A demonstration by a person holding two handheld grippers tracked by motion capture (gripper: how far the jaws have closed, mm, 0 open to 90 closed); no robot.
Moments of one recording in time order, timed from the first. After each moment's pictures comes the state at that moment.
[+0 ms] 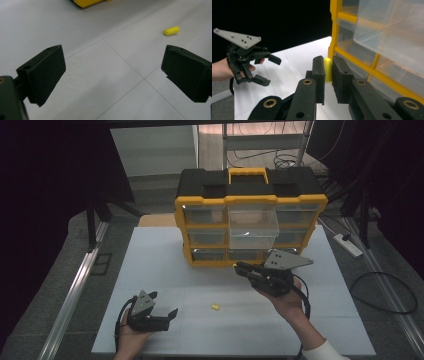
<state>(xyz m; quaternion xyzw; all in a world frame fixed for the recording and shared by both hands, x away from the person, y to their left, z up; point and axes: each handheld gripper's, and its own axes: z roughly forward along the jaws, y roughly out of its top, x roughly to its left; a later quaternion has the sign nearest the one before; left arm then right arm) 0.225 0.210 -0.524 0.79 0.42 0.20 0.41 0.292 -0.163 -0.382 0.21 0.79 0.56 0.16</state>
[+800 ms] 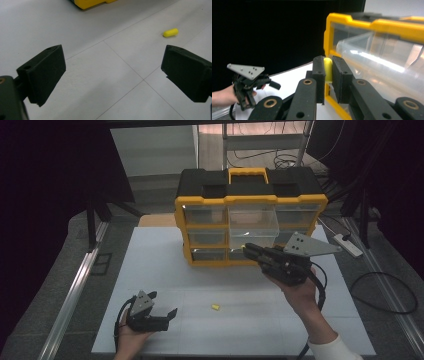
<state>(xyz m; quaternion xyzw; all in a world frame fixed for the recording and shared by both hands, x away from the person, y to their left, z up) 0.224 0.212 -0.523 0.78 0.42 0.20 0.42 0.286 -0.175 -0.317 0.20 0.75 0.61 0.19</state>
